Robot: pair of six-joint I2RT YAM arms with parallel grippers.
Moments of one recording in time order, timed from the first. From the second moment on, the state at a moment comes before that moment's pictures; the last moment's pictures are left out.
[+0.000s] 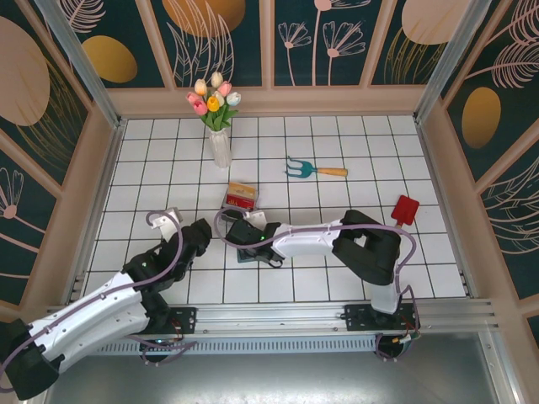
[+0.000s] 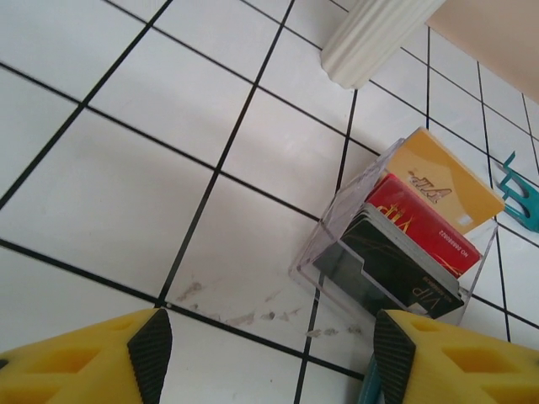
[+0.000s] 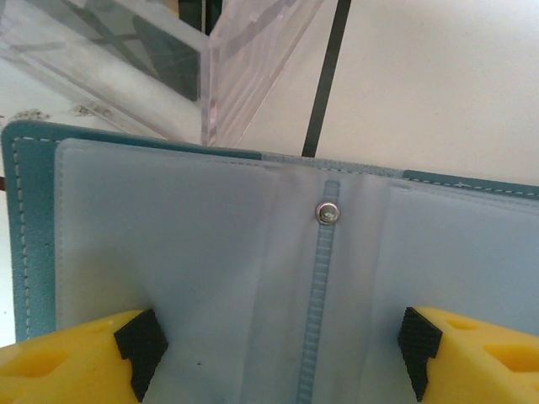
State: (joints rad) left arm -0.81 0.70 0.42 -0.47 -0.62 -1.06; right arm 1.20 1.92 1.14 -0.48 0.38 0.83
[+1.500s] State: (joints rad) left arm -0.45 1.54 0.79 -0.06 0.05 -0.80; right arm 0.54 1.59 1.00 -0.25 -0.42 0.62
